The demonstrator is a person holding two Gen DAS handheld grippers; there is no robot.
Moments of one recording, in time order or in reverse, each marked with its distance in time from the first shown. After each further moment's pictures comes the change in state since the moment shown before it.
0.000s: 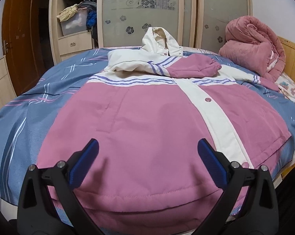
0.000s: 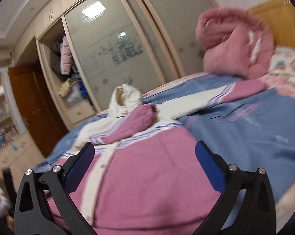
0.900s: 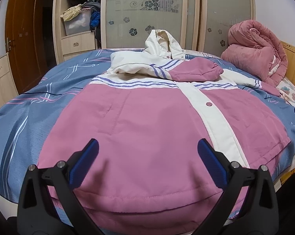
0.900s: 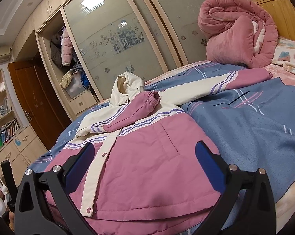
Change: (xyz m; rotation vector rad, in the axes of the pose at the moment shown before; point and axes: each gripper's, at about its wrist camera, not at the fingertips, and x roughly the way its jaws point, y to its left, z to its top) left arm -0.002 -0.001 0.003 -0.021 -0.012 0.010; right arm 0.010 -0.002 -0.005 0.029 0.096 0.048
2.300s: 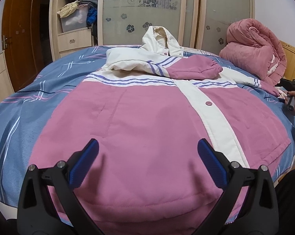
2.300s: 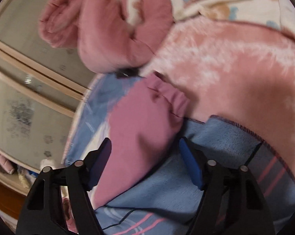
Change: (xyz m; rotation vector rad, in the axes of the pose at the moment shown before) left arm 0.017 -0.003 0.004 0.001 0.026 -0.030; right arm 0.138 -0.396 0.147 0.752 0.050 -0.374
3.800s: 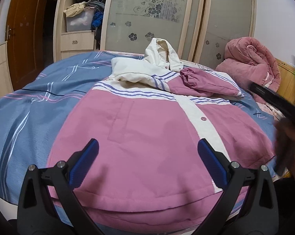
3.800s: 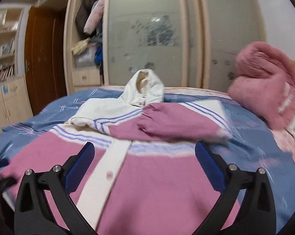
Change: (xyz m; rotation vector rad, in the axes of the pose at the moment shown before) left arm -0.040 0.030 0.009 -0.081 -0.063 -0.062; right arm -0.215 0.214 -0.431 -1.145 -0.157 0.288
